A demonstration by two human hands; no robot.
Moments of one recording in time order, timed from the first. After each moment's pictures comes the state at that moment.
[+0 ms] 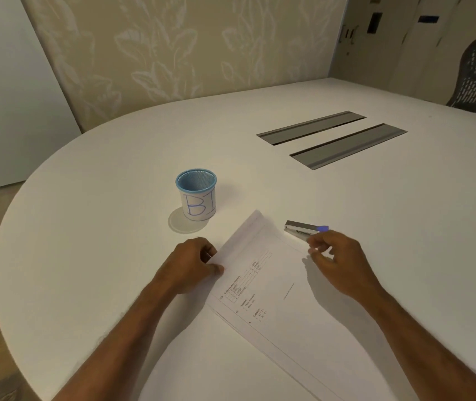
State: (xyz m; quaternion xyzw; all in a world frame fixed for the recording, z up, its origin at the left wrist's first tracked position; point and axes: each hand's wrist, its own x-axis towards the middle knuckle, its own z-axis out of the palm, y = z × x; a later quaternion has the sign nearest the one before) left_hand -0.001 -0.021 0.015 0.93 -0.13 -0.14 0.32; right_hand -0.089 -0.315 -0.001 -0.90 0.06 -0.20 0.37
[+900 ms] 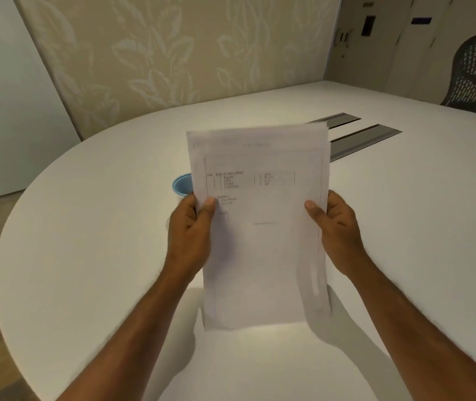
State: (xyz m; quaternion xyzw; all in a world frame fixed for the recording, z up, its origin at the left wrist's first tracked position) left_hand -0.023 -0.056 0.074 0.72 -0.12 0.10 0.68; right_hand -0.069 -0.292 0.057 -0.68 0.01 -0.23 0.70
